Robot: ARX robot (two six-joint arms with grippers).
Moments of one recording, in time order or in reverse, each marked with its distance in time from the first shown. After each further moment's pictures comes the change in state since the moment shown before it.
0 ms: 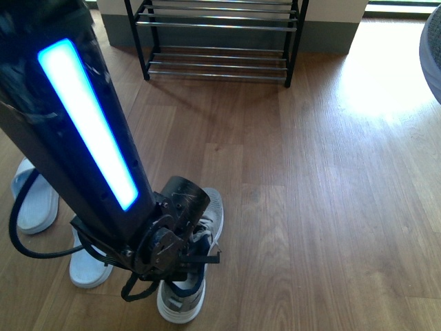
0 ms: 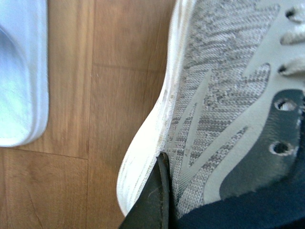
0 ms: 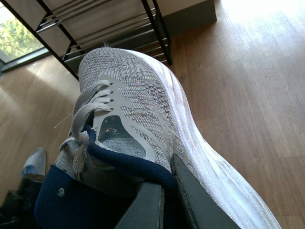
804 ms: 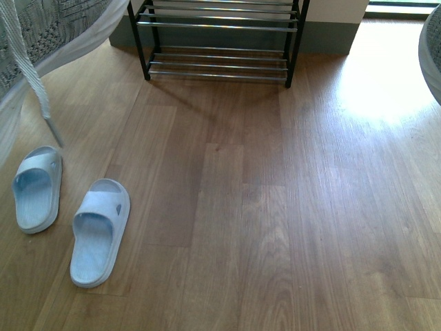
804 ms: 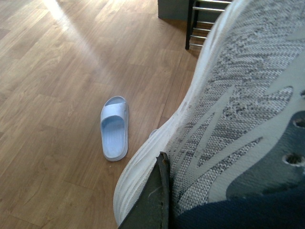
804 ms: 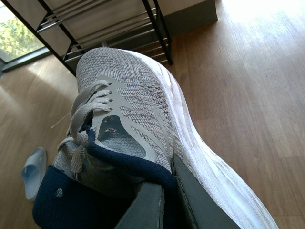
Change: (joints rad) left arm -0.050 -1.553 -0.556 -0.394 -0.487 0.161; right arm 0.000 0.000 0.000 0.000 -0.001 0.000
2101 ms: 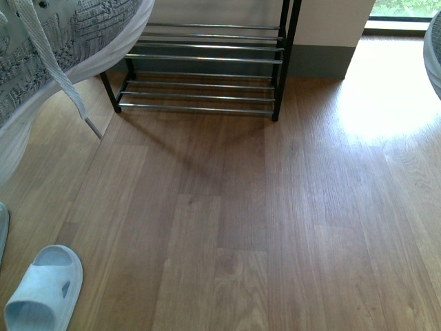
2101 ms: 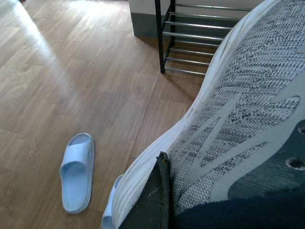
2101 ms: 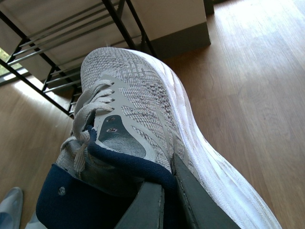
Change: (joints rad) left arm -0.004 0.000 -0.001 -0.001 0.010 0.013; right arm 0.000 -0.002 0.000 0.000 0.002 0.002
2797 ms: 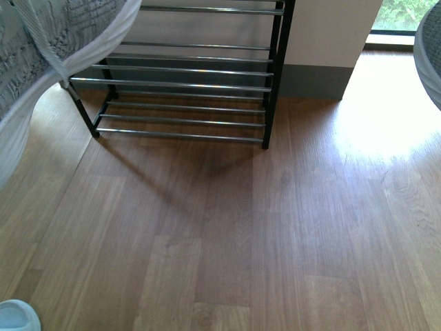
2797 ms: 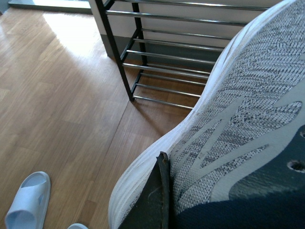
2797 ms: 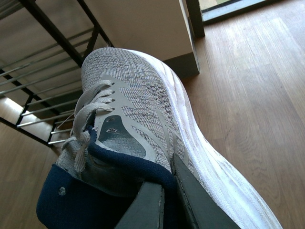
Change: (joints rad) left arm 0.002 0.000 0.000 0.000 -0.001 0.002; right arm 0.000 0.000 0.000 0.000 0.002 0.002
